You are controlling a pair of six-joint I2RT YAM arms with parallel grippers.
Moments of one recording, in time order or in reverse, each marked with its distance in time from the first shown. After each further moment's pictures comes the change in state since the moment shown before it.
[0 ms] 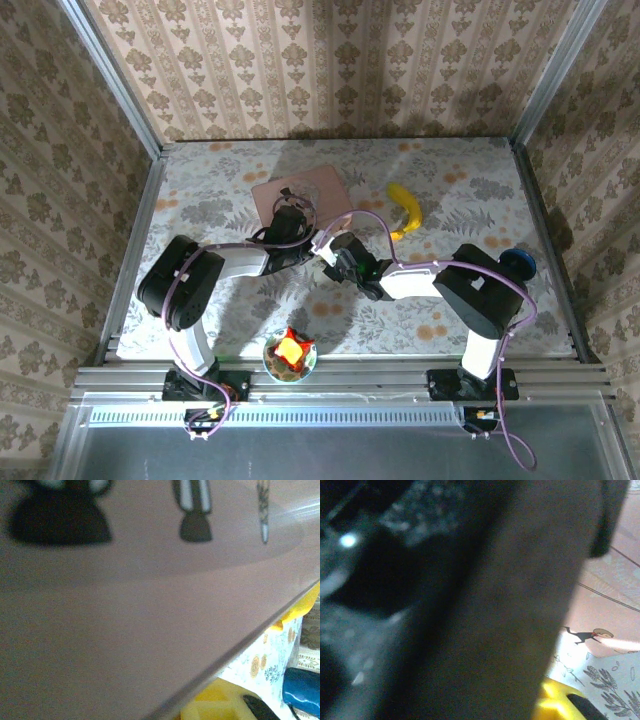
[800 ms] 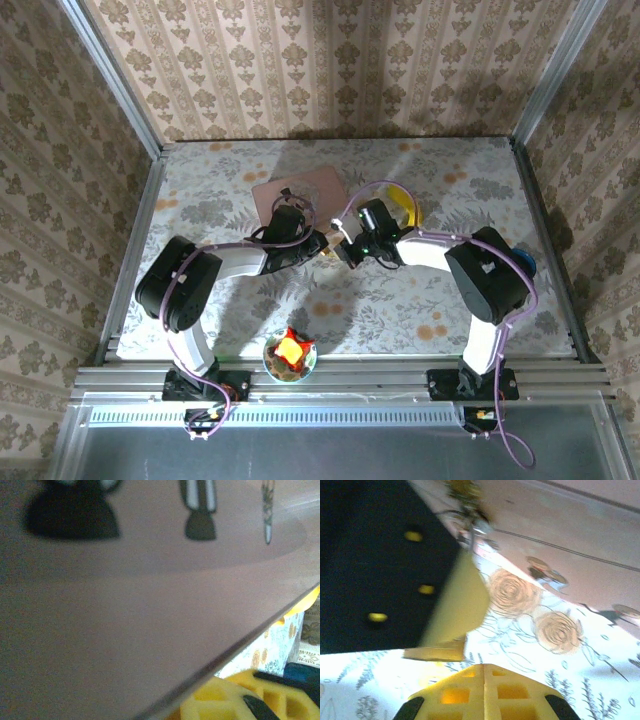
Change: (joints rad) left arm 0.006 -0.014 0.002 -0.037 0.024 0.002; right arm -0.276 0.048 0.157 -0.296 -0.607 0.111
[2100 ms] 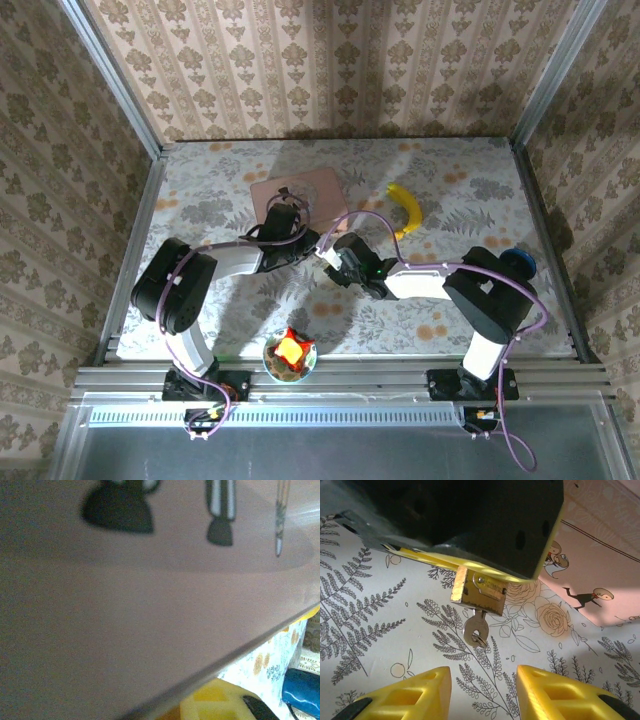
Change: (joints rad) left arm 0.029 -0.023 -0.001 -0.056 0.006 -0.013; right arm 0.278 -0.100 -0.163 0.159 0.566 -0.098
